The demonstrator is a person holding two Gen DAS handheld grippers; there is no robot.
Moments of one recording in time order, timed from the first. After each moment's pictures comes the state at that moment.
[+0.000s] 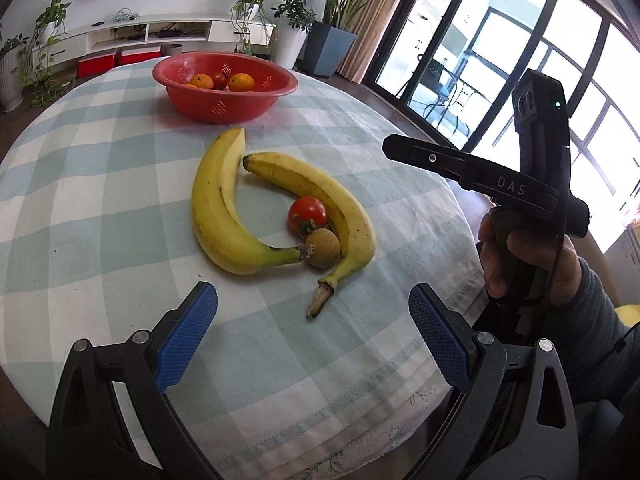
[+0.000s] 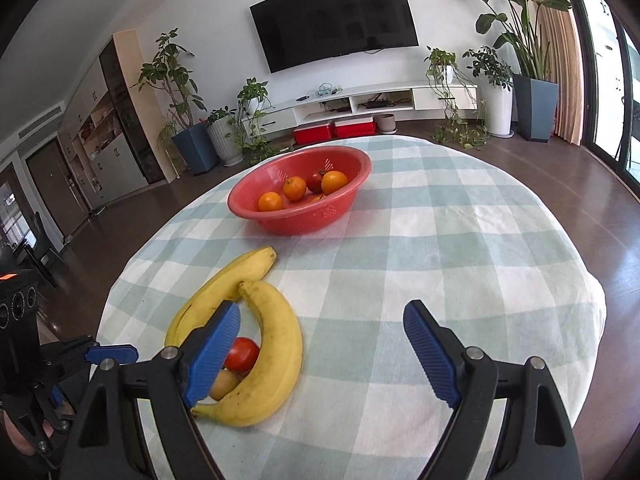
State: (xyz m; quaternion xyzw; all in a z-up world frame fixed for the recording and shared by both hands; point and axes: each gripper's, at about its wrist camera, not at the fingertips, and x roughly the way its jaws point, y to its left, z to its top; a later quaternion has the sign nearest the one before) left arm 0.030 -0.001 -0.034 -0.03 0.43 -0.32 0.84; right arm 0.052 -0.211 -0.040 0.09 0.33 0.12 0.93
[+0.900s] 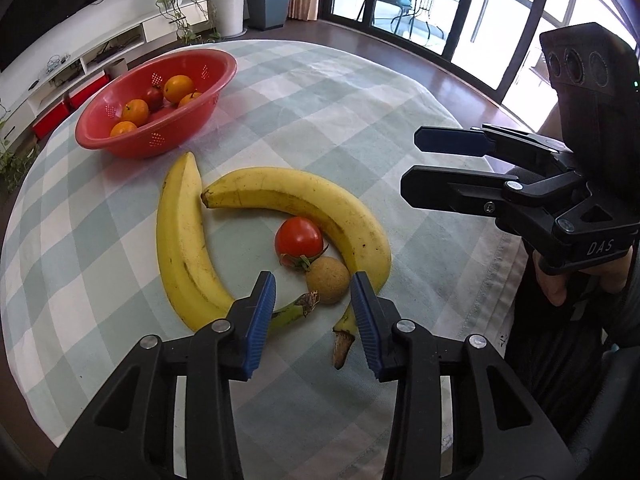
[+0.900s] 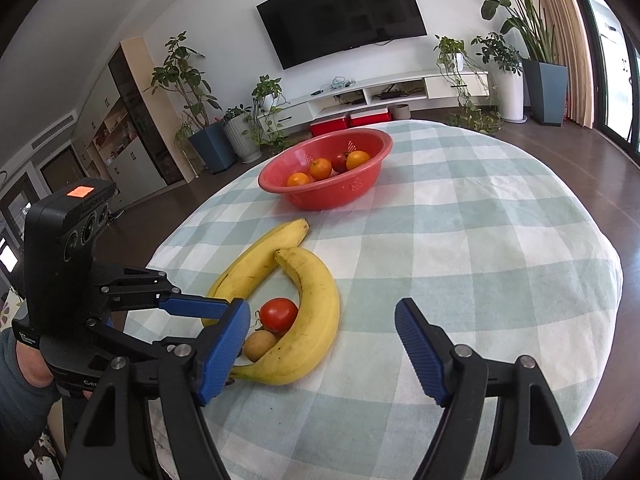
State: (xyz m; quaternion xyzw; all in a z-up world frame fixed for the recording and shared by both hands) left arm 0.086 -0.059 -0.035 0.16 0.47 -0.36 0.79; right arm 0.028 -0.204 -0.047 0.11 0.33 0.15 0.92
